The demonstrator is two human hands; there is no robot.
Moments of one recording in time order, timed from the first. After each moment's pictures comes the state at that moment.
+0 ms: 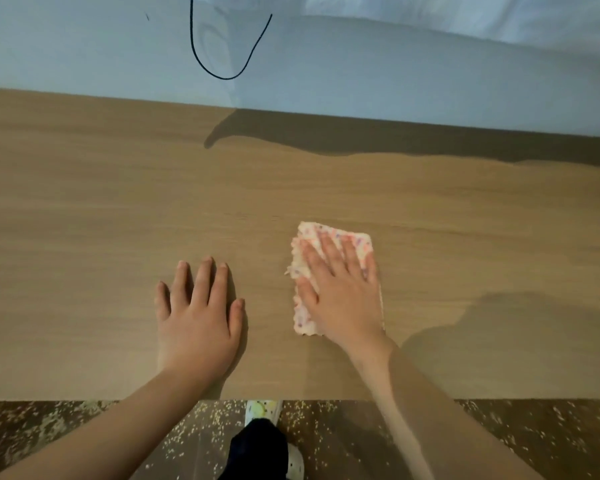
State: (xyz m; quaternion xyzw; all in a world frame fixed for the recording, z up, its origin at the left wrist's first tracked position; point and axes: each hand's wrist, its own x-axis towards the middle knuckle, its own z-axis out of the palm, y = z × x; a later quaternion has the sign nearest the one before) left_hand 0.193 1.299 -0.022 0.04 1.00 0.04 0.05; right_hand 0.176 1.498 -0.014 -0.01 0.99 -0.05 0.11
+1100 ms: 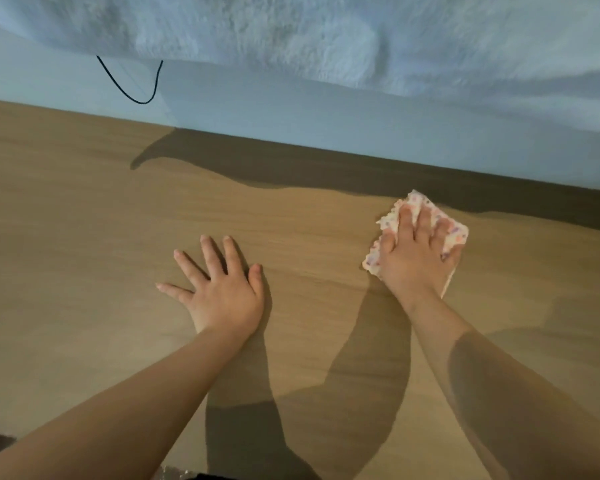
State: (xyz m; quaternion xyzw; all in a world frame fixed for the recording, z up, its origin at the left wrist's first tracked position) left_hand 0.107 1.501 -0.013 -0.18 0.97 0.05 0.14; right_hand 0.054 1.731 -0.010 0.18 0.97 -0.08 0.12
